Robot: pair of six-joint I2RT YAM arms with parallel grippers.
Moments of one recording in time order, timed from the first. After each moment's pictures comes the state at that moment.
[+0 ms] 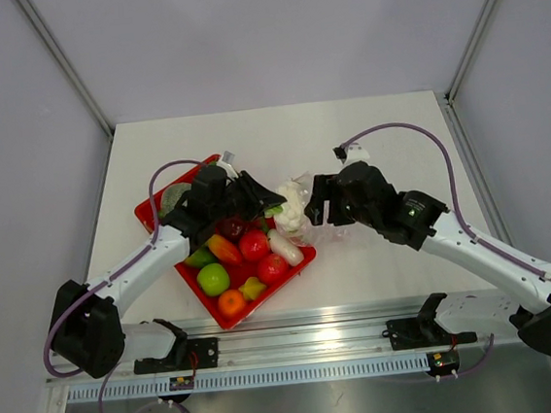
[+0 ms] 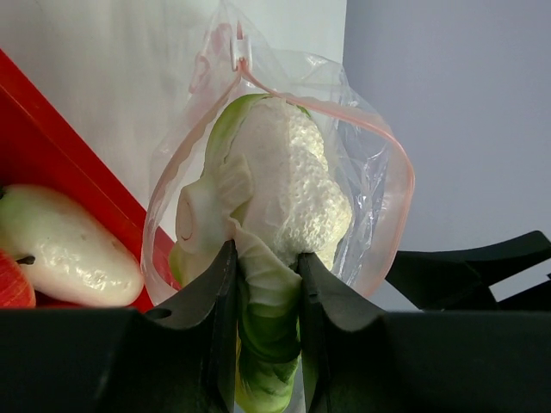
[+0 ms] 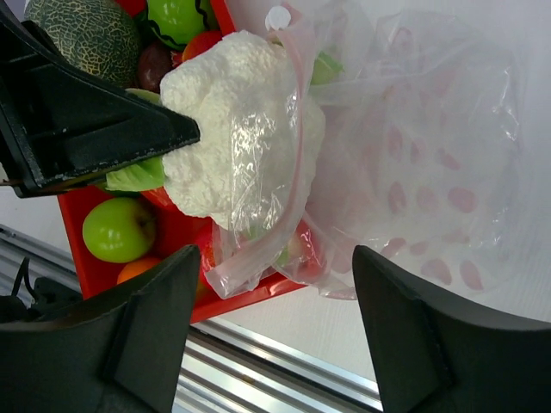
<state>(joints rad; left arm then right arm) -0.57 1.30 0.89 -0.06 0.33 -1.11 0.82 1.12 1.10 -0.60 0.22 0.64</state>
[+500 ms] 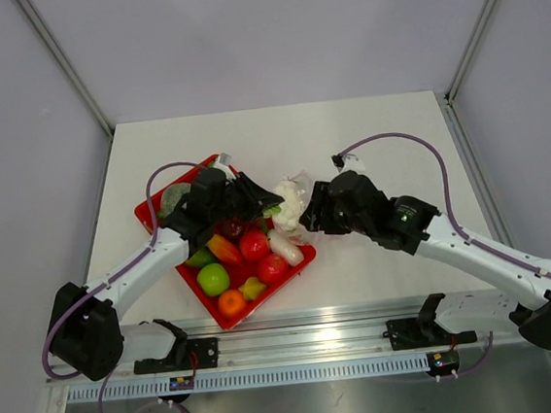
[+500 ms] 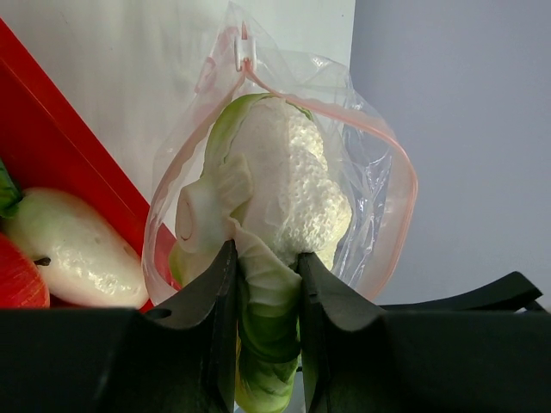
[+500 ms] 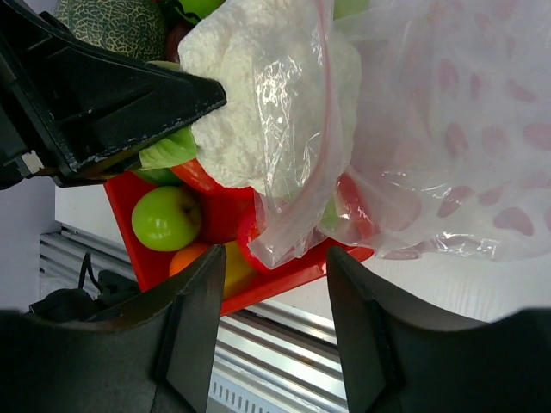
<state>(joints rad) -0.57 1.29 0.87 -0.06 0.28 -1.12 0.89 1.15 1.11 -0.61 0.23 0.85</state>
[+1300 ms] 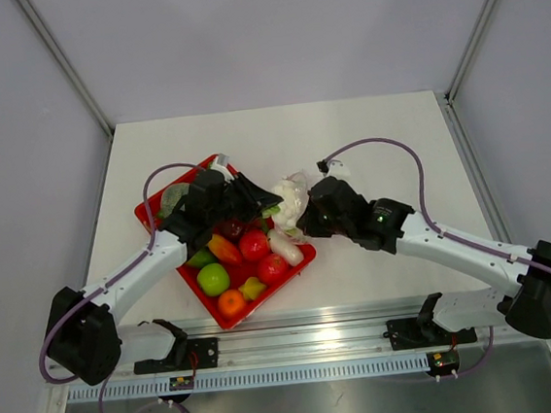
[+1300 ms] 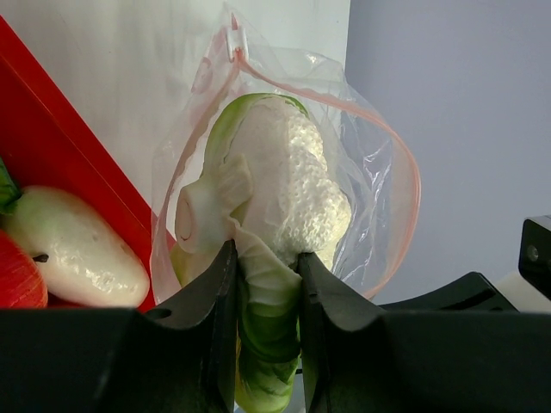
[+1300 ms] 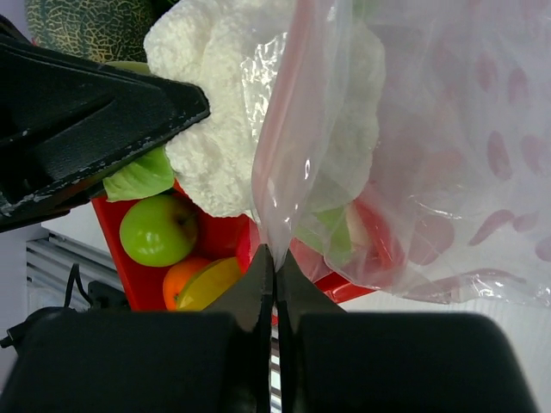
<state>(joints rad) -0.58 1.26 0.86 -0.05 0.26 -1.14 0.92 1.25 1.06 -0.50 0.26 0.89</state>
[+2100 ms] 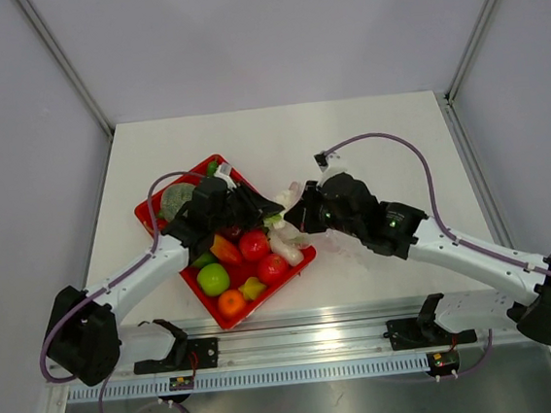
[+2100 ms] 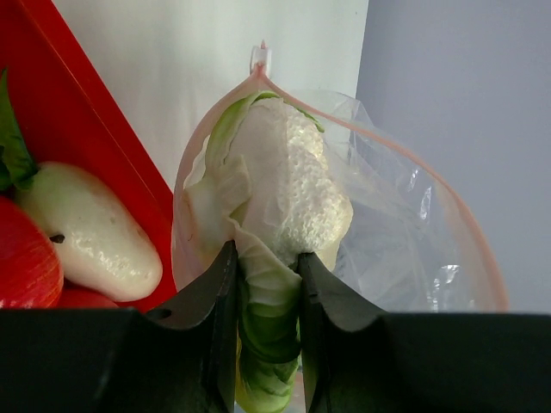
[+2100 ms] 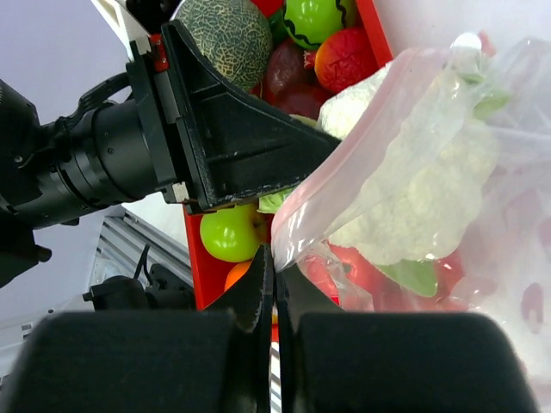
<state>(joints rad) -0.59 1.26 0.80 -0.04 0.25 -1.17 0.94 1.20 1.05 -0.32 0.15 0.81</state>
